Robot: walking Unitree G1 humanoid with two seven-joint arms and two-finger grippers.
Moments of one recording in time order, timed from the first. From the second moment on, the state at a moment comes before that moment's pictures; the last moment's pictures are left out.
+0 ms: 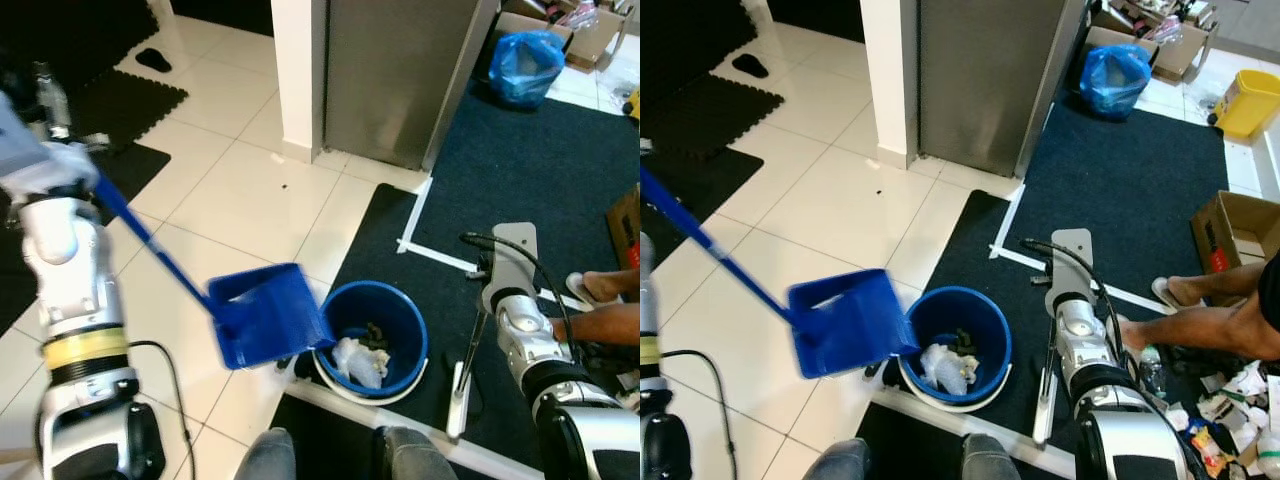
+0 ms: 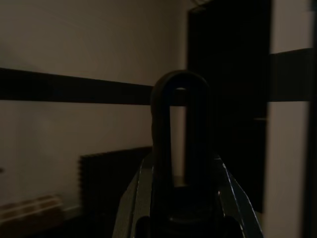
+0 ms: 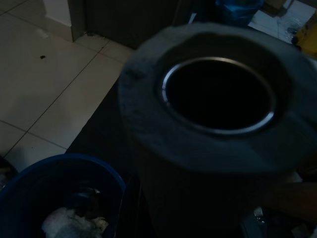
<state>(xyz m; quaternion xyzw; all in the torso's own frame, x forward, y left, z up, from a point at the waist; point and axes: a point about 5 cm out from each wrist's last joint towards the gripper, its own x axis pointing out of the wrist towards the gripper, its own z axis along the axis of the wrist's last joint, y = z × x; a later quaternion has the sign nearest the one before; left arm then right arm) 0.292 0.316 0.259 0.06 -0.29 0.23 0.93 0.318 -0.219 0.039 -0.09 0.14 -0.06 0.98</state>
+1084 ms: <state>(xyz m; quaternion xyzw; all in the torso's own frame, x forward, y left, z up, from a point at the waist) 0.292 0.276 0.163 0.06 -0.14 0.12 0.98 0.317 -0.213 0.037 -0.09 0.15 -0.05 0.98</state>
